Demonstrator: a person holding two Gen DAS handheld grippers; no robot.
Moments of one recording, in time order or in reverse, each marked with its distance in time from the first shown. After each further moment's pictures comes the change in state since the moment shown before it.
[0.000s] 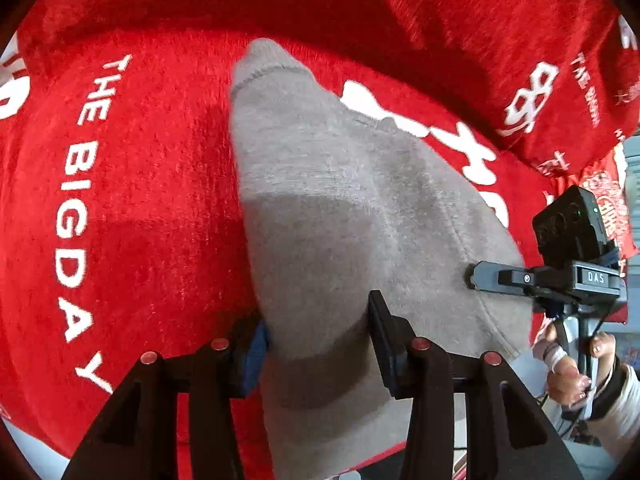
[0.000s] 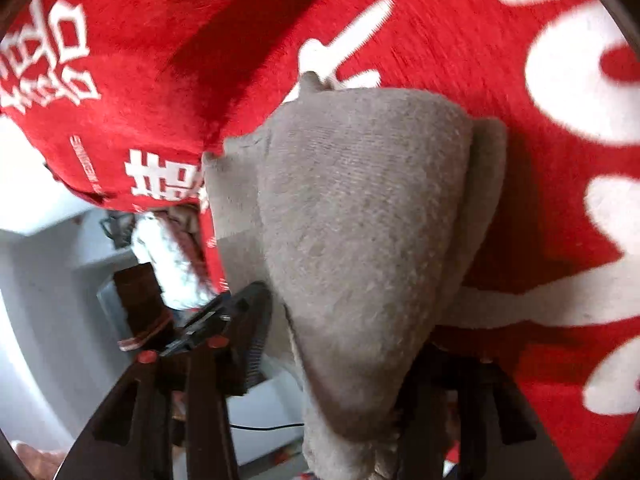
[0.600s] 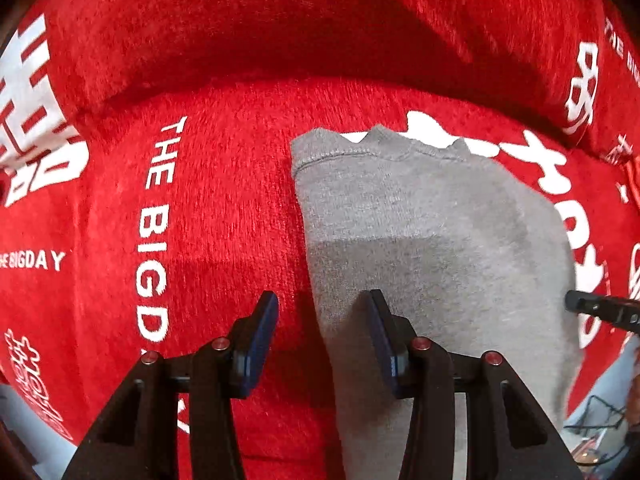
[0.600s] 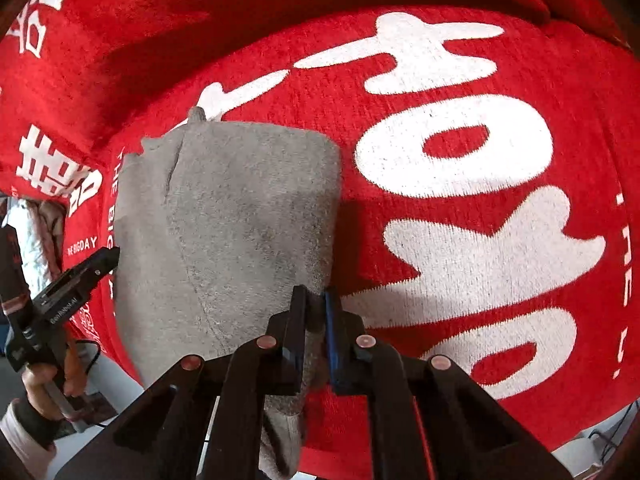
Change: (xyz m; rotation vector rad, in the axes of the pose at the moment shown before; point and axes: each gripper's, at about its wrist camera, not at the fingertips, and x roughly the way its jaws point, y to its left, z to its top) left arm 0.017 -0.006 0.018 0.093 -0.112 0.356; right arm -0.046 -0.018 -0.021 -0.133 -0.179 -0.562
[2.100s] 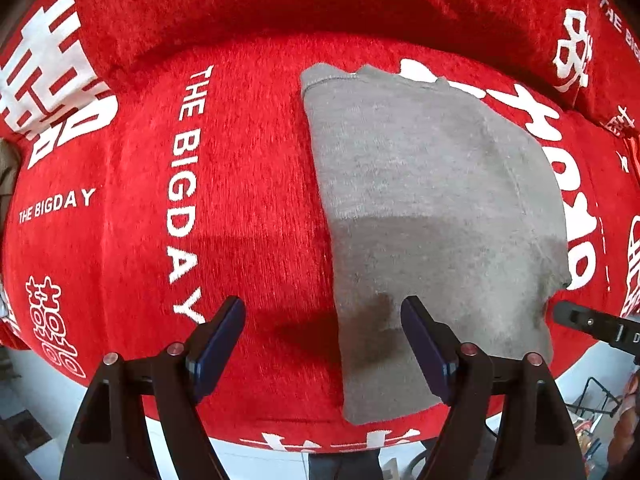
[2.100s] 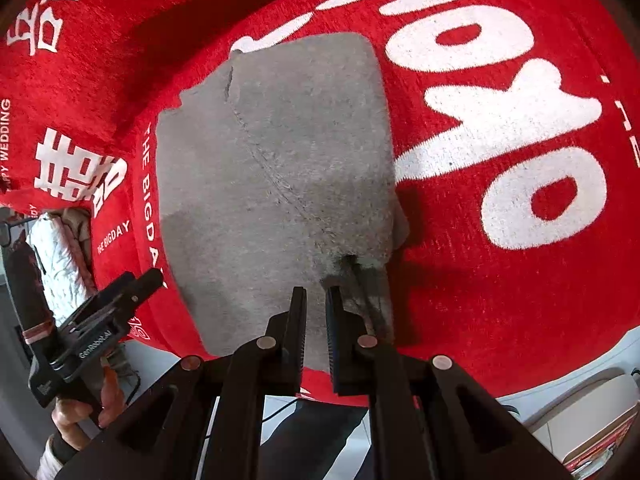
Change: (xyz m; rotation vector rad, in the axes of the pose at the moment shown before) left arm -0.046 -0.001 -0.050 -0.013 0.147 0.039; right arm -0.014 0.038 -0.063 0.140 0.076 0.088
